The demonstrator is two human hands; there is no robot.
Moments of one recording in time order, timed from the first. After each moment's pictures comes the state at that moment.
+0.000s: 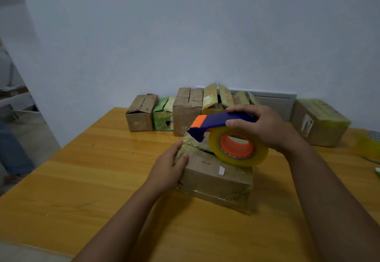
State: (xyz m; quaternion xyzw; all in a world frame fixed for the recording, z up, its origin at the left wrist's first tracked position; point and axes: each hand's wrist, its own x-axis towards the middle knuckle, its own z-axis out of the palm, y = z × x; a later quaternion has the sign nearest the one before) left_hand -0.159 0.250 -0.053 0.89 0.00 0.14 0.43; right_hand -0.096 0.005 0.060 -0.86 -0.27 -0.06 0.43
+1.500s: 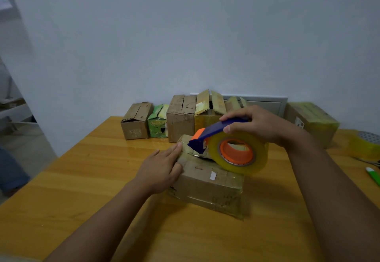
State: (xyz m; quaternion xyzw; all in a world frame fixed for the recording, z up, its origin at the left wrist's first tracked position) left_hand -0.144 0.263 -0.041 0.99 -0.10 0.08 0.10; right_hand -0.083 -0.015 0.086 -0.87 -0.32 0.03 0.37
